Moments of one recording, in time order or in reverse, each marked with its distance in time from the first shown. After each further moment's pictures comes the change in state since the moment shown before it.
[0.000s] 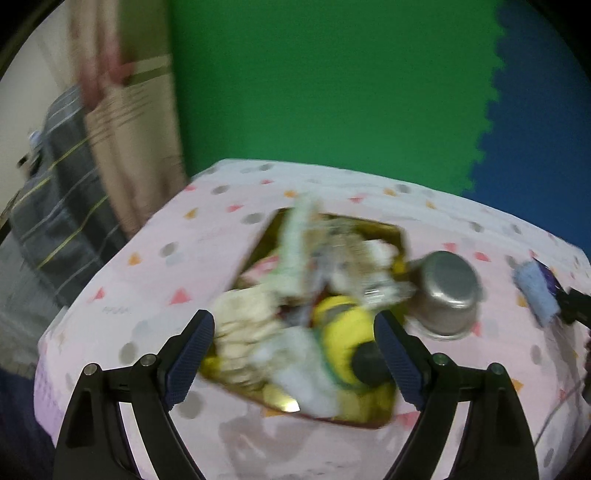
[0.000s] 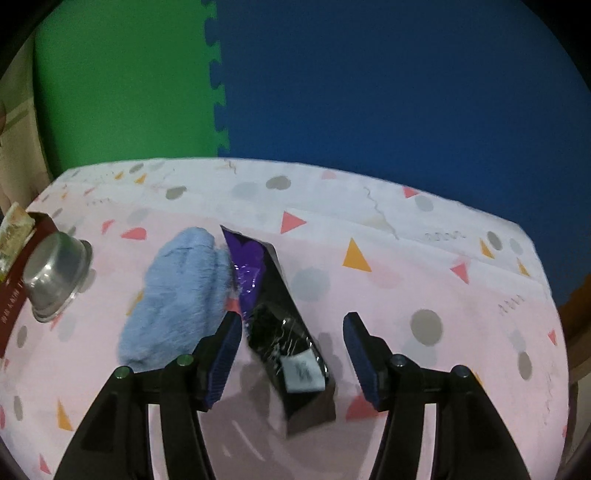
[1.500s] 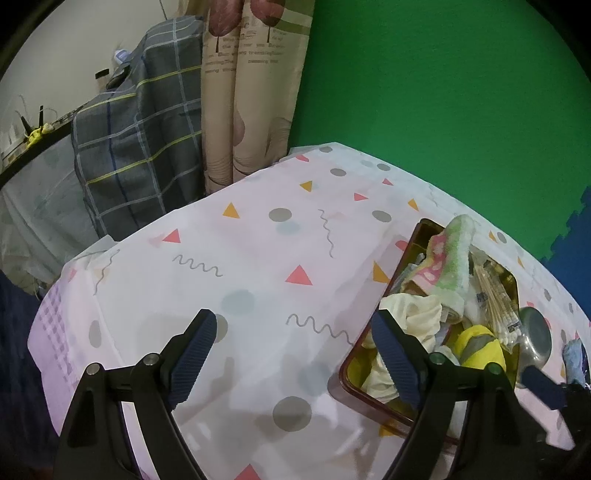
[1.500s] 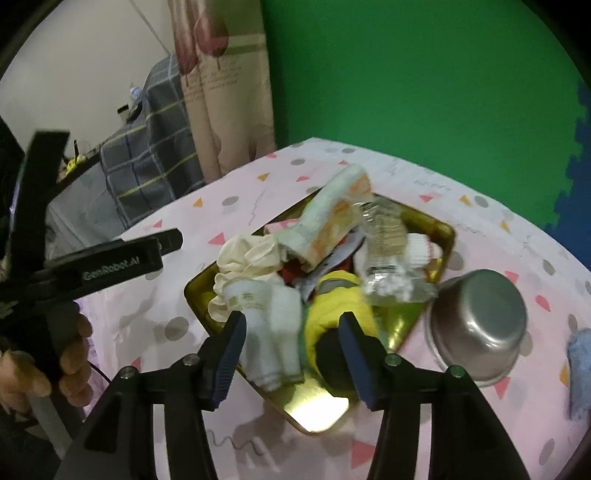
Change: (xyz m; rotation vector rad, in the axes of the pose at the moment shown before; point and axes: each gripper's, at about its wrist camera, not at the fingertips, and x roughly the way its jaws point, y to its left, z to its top) left arm 0.026 0.135 -0.033 -0.356 0.016 0.172; right arm -0.094 0.386 -0.007 -0.313 -0.027 0.526
